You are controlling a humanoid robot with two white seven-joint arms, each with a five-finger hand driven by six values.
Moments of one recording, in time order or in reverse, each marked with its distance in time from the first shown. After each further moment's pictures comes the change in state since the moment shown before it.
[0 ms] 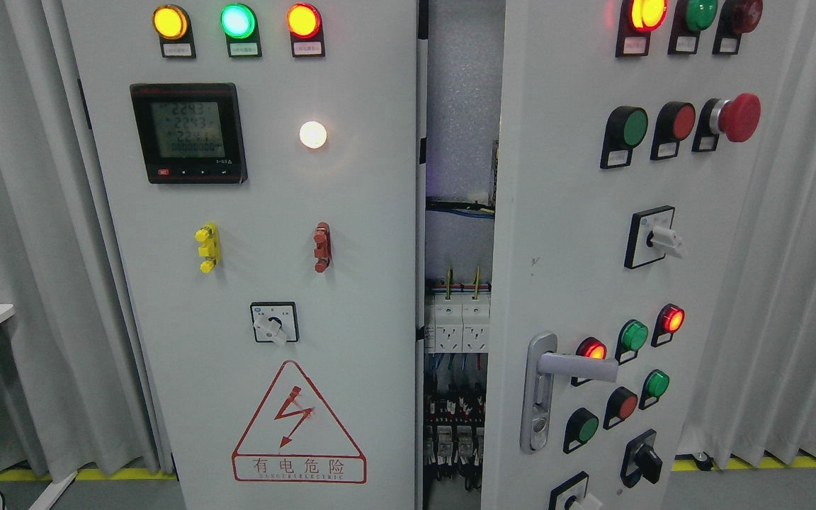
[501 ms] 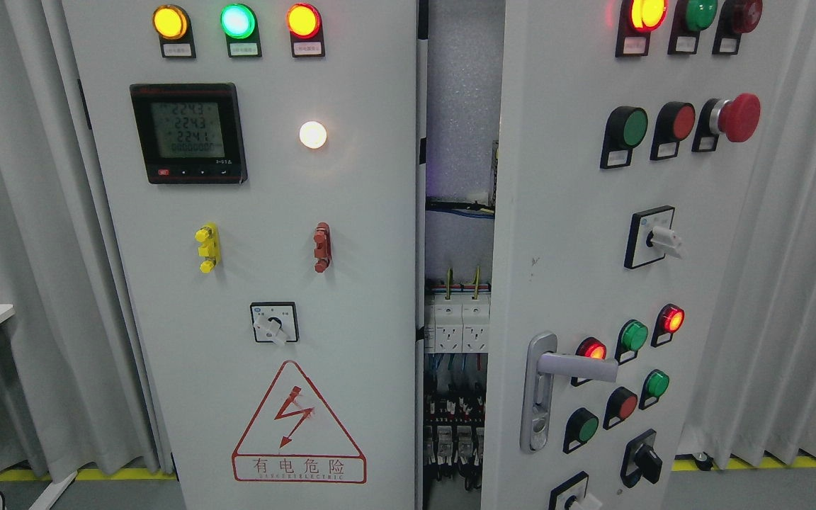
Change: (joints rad) left arm 0.030 0.001 0.000 -0.076 0.000 -0.001 -0.021; right arm 0.000 0.000 0.000 0.000 0.000 0.000 0.000
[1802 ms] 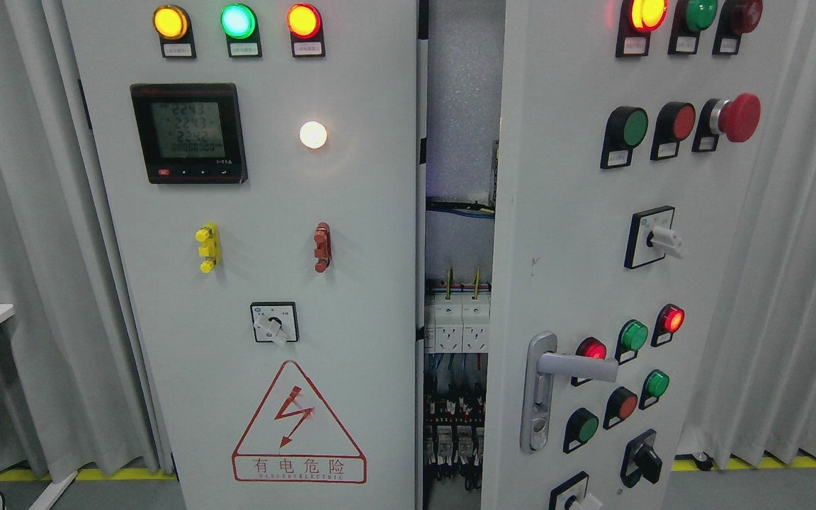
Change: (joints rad) left arm 0.370 0.208 0.045 -1.240 0.220 -0.043 -0.743; right arm 0.000 0.000 0.000 0.000 0.000 0.001 0.000
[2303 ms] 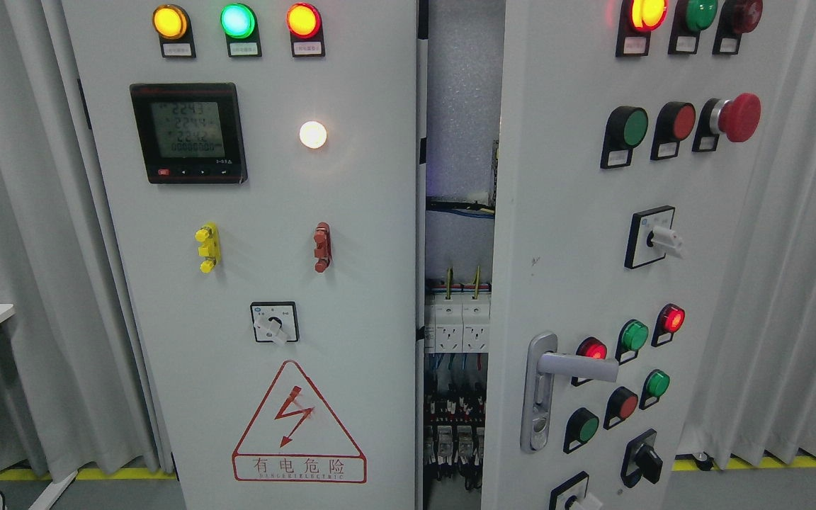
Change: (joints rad) left arm -0.077 0.128 0.008 -0.349 0.263 0.237 -0.003; right arm 0.000 0.000 0.000 0.000 0.000 -0.001 0.000
